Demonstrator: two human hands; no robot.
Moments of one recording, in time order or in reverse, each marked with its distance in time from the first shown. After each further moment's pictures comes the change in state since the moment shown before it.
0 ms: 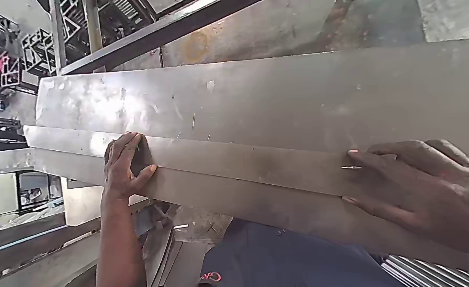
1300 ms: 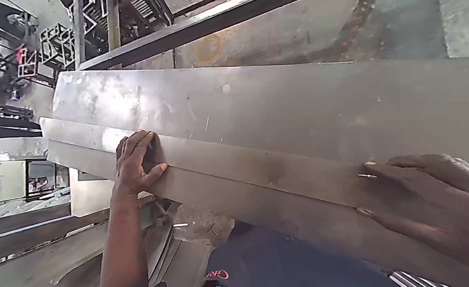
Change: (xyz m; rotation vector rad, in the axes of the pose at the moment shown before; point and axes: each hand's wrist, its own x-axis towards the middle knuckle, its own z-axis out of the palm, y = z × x) left_hand 0.002 0.001 0.000 0.013 0.010 -0.003; right_hand 0.002 0.006 -0.001 0.178 -0.050 0.065
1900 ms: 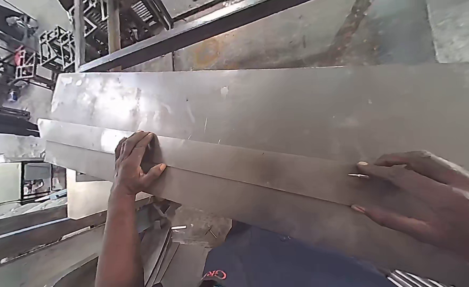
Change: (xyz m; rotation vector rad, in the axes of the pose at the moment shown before) left_hand 0.000 0.001 -0.001 0.010 0.001 -0.018; right_hand 0.007 -0.003 -0.002 -0.018 0.007 -0.024
